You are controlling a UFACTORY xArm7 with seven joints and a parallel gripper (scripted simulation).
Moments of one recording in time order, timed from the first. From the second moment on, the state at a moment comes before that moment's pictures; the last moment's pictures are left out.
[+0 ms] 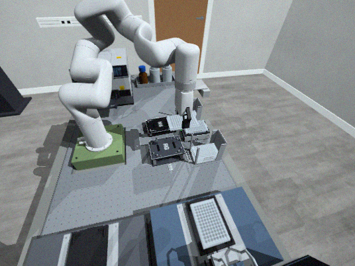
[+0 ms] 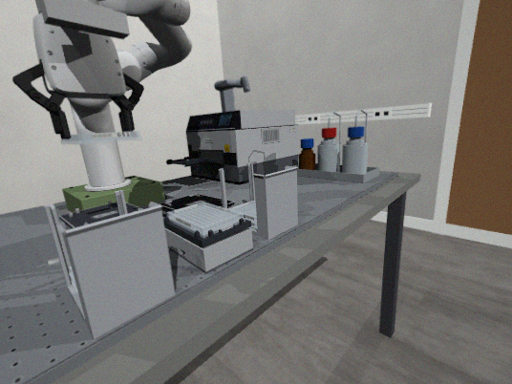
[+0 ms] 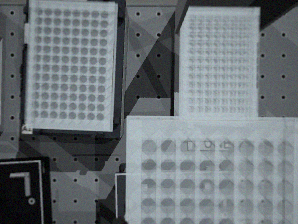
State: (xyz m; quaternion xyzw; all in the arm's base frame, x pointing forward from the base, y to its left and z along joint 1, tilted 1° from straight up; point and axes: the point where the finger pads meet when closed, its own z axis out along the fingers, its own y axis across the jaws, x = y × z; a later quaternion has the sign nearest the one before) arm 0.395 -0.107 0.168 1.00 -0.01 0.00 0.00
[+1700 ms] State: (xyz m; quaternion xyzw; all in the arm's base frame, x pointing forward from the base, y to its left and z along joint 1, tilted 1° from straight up) arm 0.513 -0.156 0.169 1.00 -0.01 0.00 0.00
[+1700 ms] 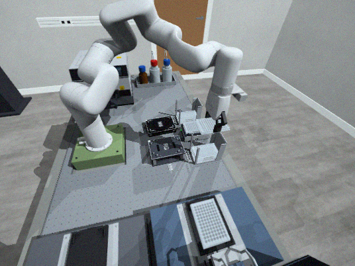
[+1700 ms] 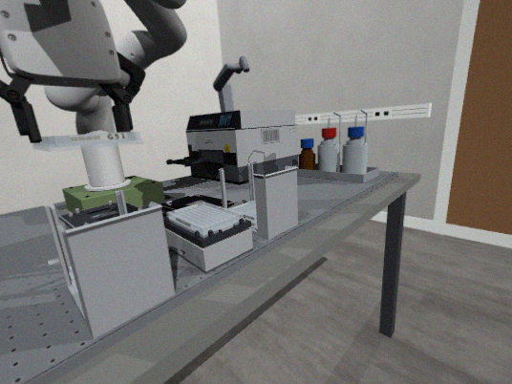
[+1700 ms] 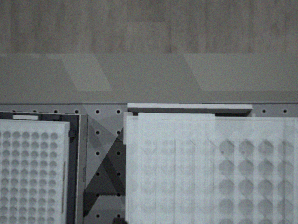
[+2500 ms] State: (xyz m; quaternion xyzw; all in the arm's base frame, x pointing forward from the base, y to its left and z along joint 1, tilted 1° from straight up) arm 0.513 -0.156 0.161 1.00 -0.01 0.00 0.00
